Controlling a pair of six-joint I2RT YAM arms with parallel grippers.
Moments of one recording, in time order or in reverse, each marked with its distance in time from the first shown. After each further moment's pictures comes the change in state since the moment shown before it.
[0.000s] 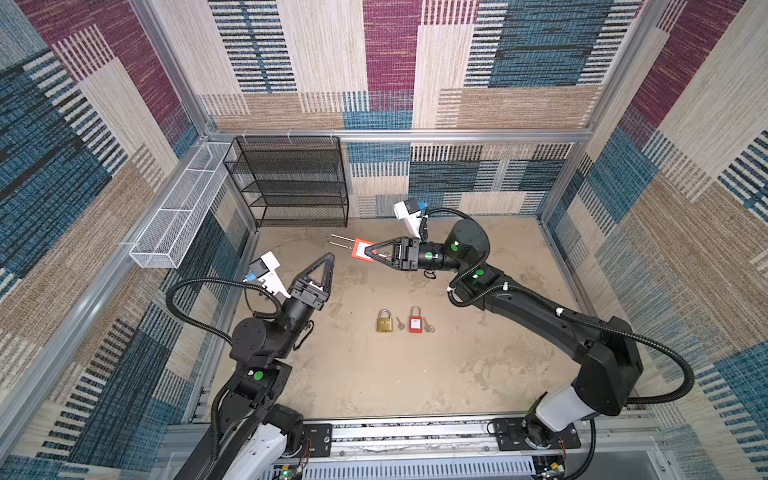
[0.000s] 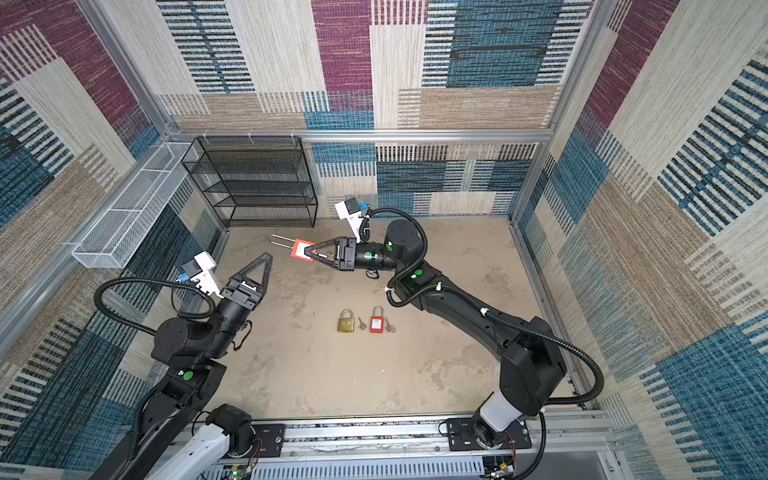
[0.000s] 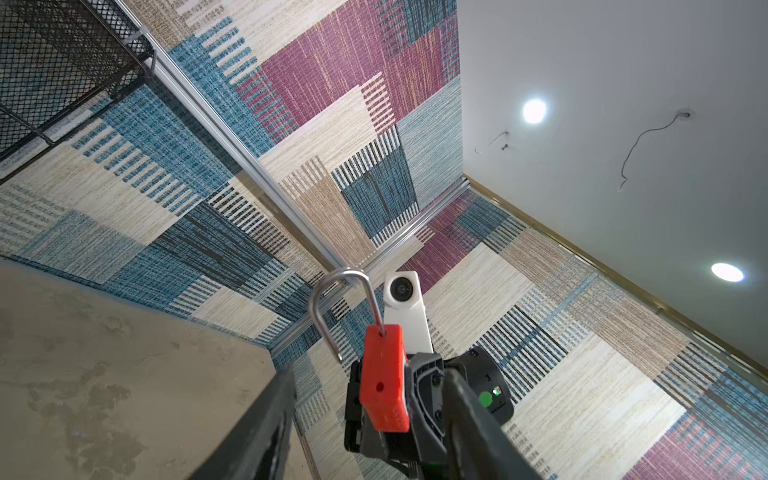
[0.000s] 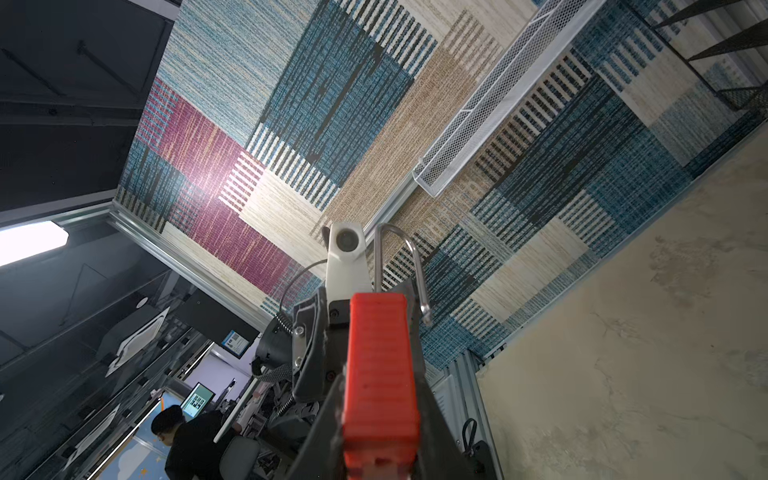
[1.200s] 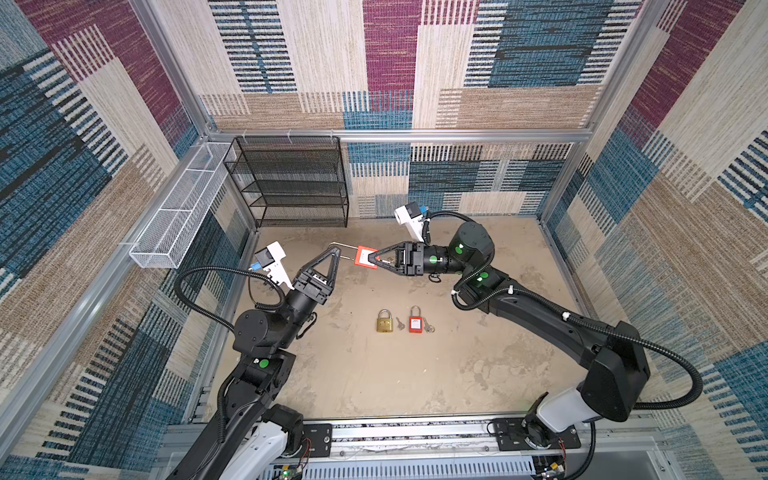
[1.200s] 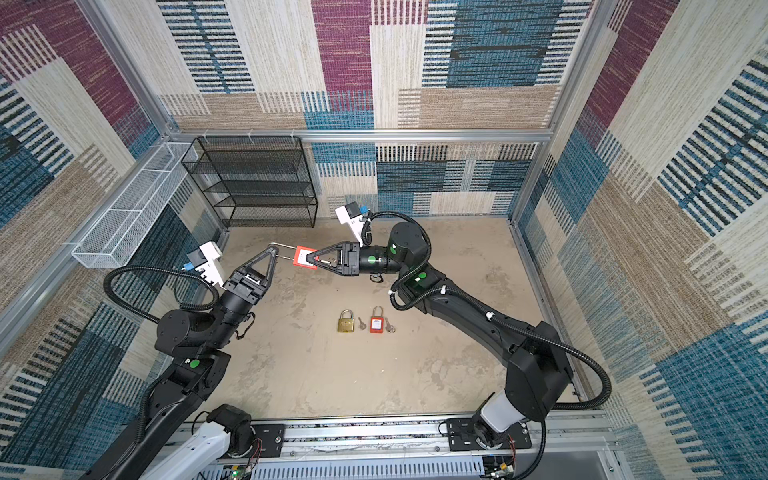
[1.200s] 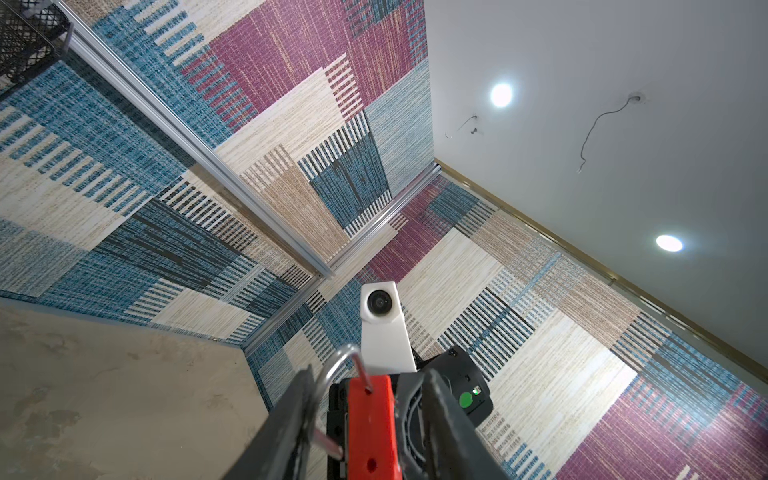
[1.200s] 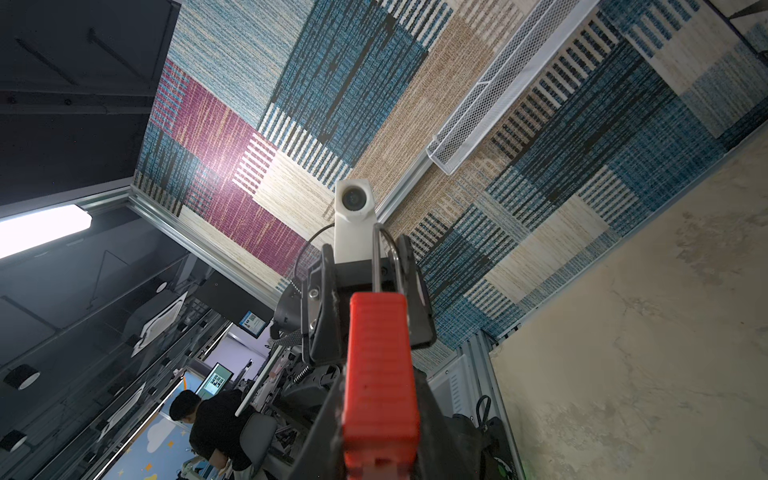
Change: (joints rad) left arm 0.013 0.103 0.043 0.137 0.108 -0.032; right arm 0.000 -0.039 -0.034 -0.001 -0.052 0.018
